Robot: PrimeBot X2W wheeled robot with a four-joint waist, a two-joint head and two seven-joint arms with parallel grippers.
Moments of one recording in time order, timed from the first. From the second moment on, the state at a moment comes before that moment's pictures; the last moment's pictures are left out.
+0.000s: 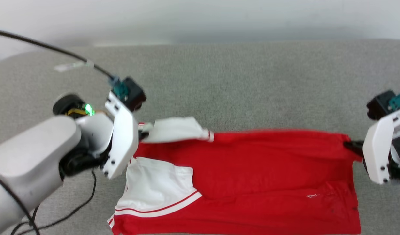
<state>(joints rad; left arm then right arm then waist) -1.08 0.81 -1.28 0.14 -1.13 -0.13 0.53 -0.62 -0.77 0.68 0.29 0.90 0.13 0.63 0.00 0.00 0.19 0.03</state>
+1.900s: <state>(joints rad) -0.21 0.57 -0.56 0.01 -0.51 0.49 -0.26 -0.04 -0.62 0.30 0.33 1.09 0.13 0.44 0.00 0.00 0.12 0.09</state>
